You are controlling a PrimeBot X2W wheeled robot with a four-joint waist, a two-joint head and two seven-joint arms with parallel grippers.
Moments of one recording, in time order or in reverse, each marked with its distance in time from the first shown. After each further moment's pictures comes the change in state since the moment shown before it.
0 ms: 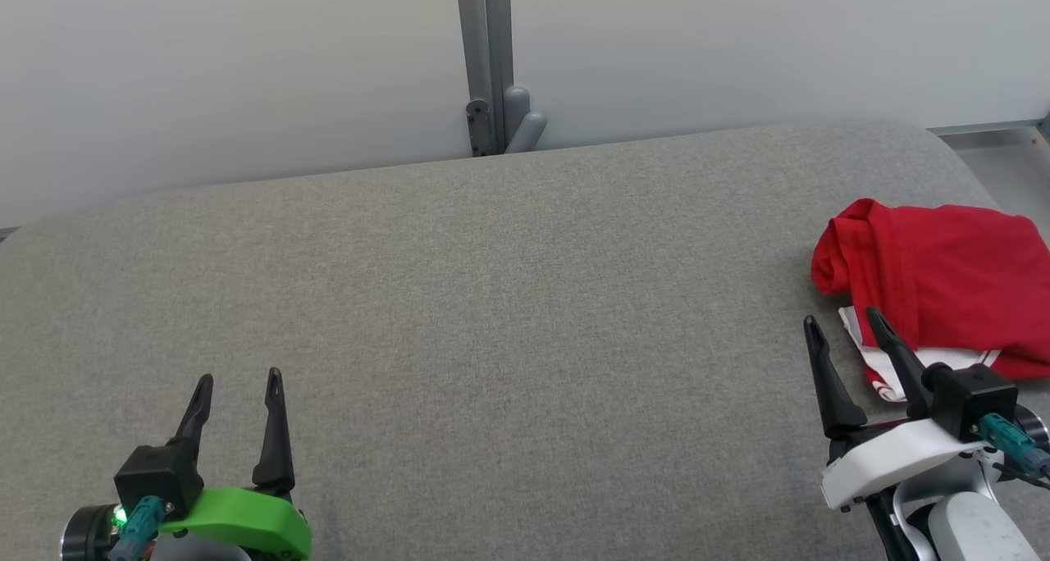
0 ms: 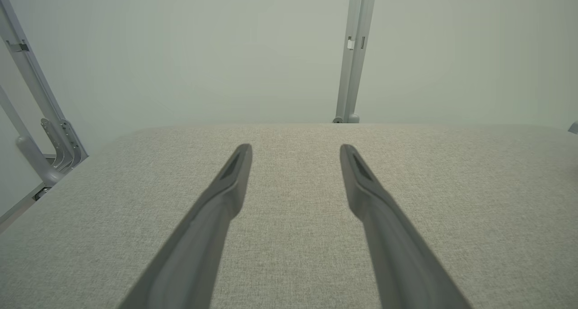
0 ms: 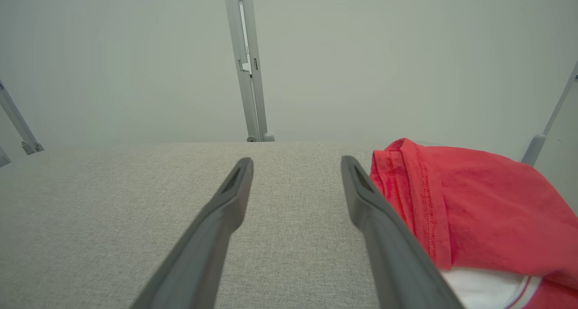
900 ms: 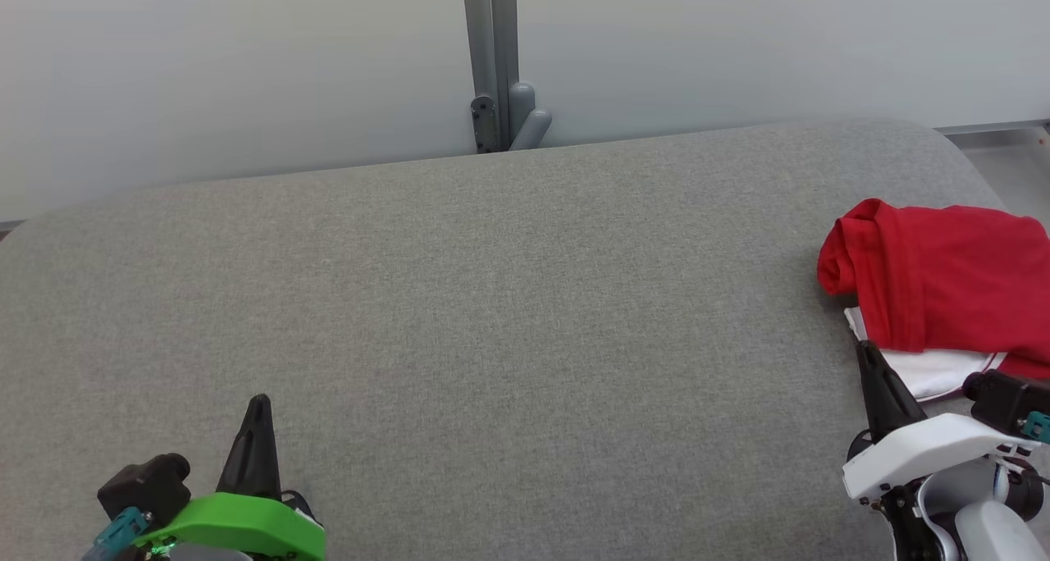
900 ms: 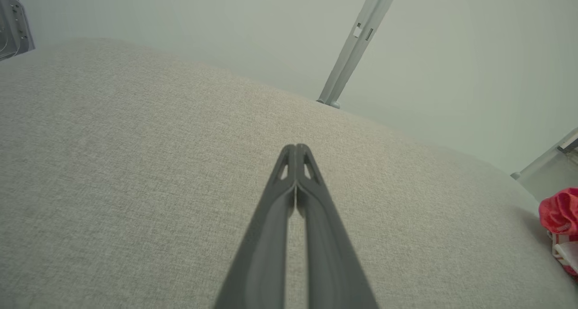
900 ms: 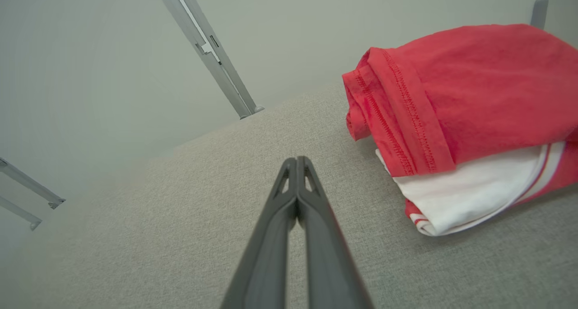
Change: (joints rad) left arm 0.004 -0.047 -0.004 0.062 -0.284 -0.043 0.013; right arm 0.001 0.045 -0.084 0.083 0.280 0.000 0.121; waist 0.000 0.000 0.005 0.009
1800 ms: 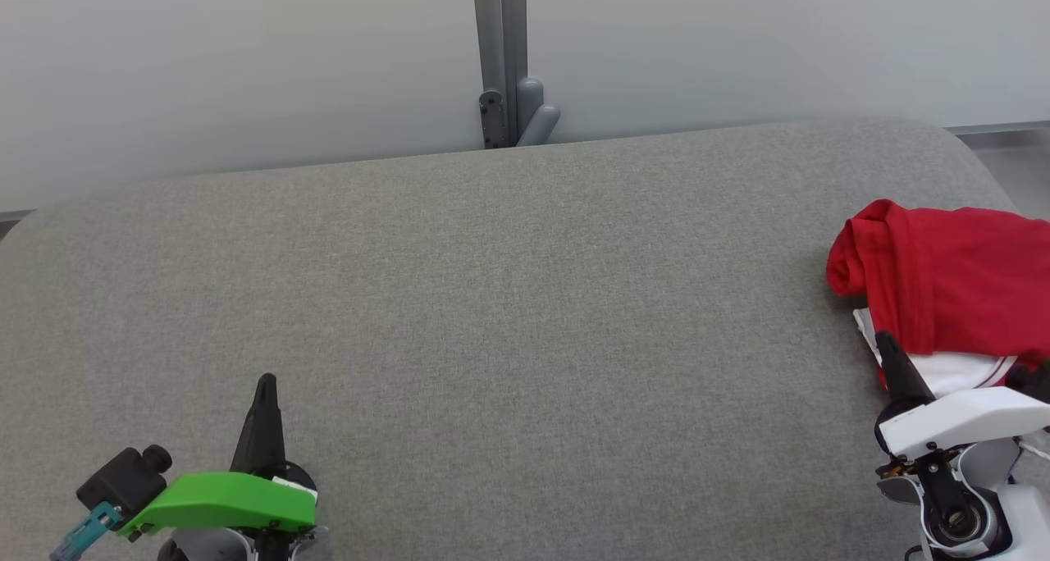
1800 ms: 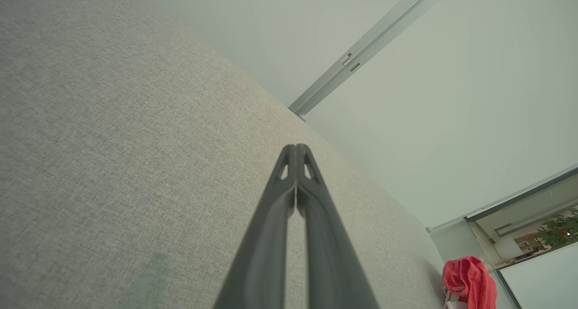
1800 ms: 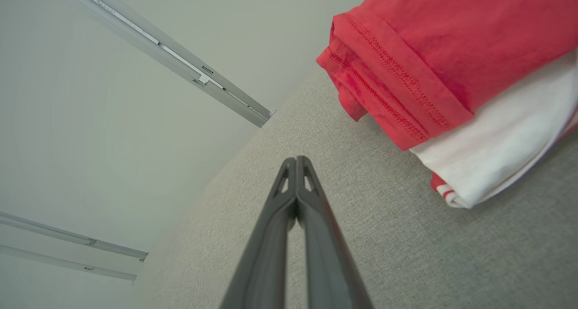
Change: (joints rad) left arm -0.049 -0.040 0.018 0.026 -0.356 -0.055 0.005; right arm -0.066 0.033 -0.115 0.056 0.355 0.000 0.147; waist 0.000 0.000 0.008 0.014
